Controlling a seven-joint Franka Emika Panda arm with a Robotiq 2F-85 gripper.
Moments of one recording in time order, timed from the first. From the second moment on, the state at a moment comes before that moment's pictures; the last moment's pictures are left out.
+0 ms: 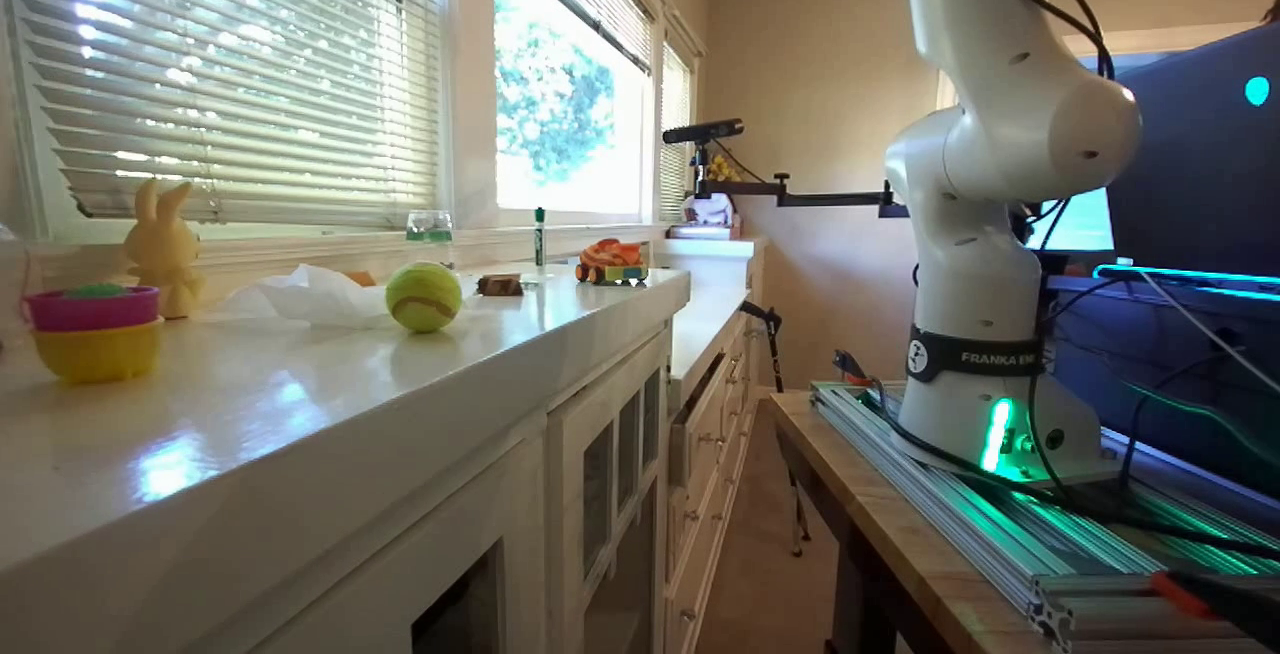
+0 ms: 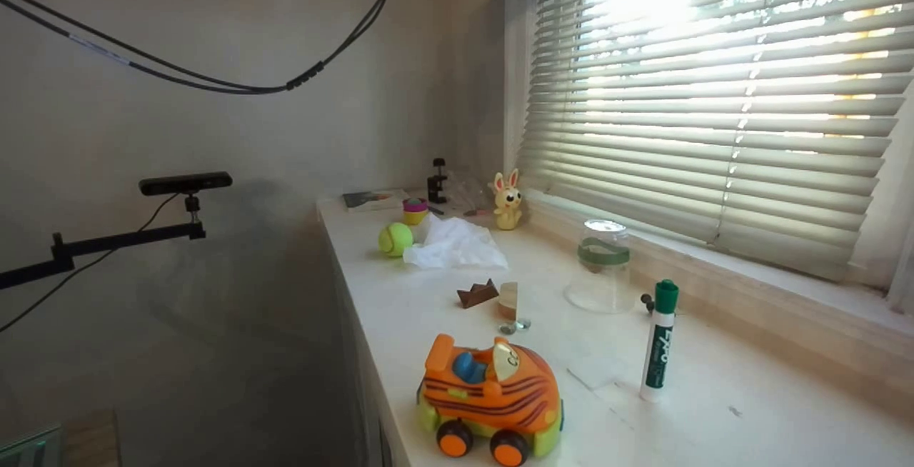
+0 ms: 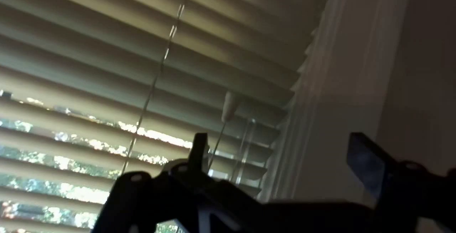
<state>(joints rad) 0.15 0.24 -0.13 -1.31 -0.28 2.71 0.01</state>
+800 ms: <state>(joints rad) 0.15 0.17 -0.19 -1.41 -0.32 2.77 0.05</state>
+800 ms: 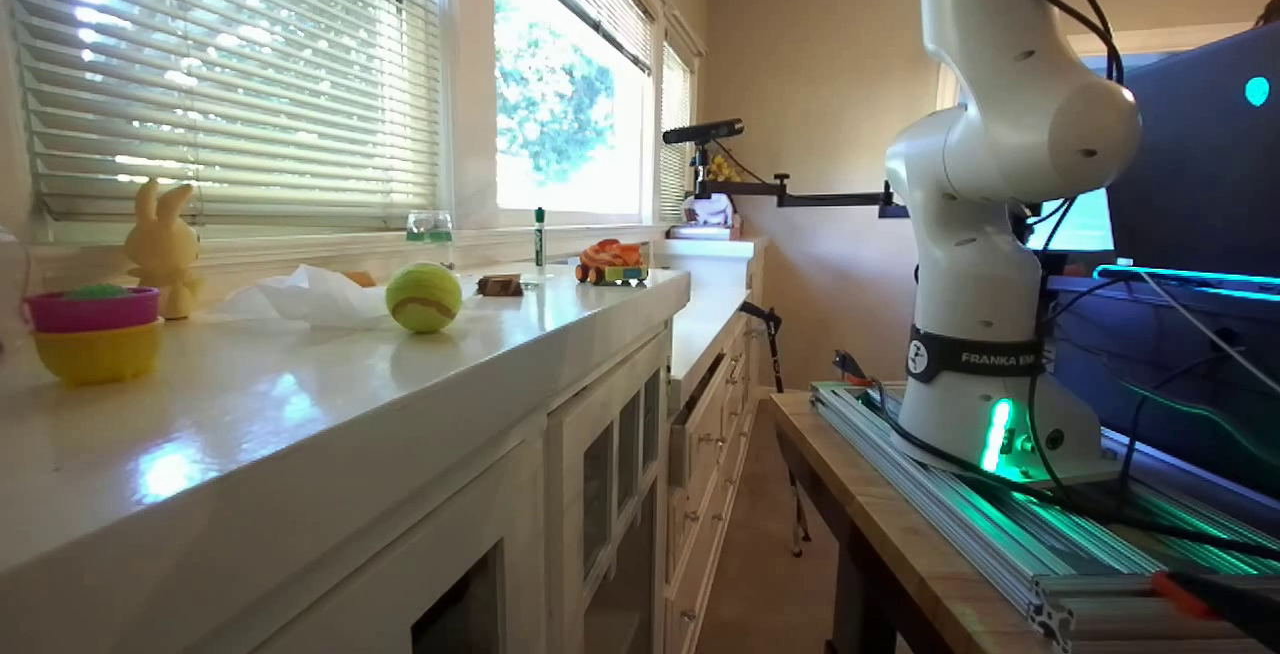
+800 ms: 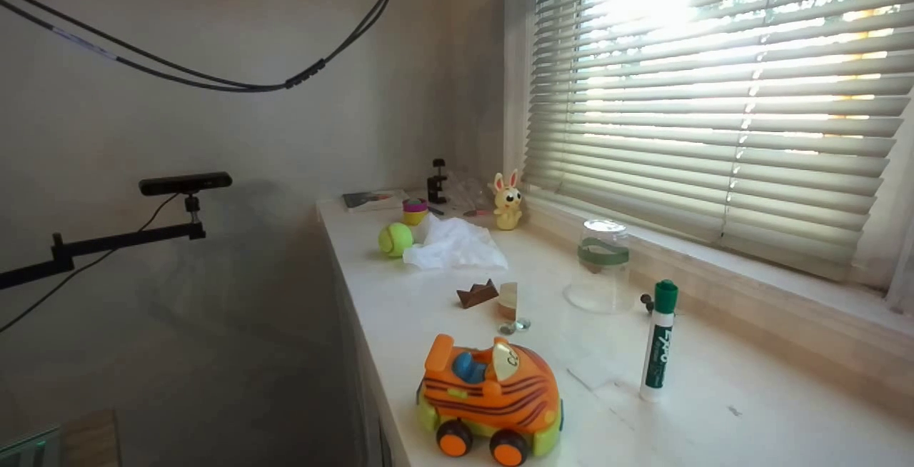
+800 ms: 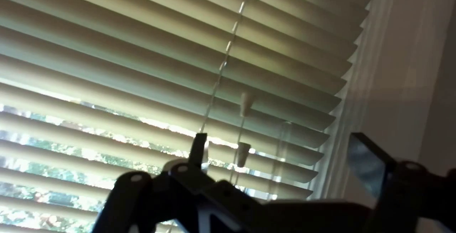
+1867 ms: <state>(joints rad) 0.16 0.17 -0.23 -1.38 -0.33 2.85 0.06</state>
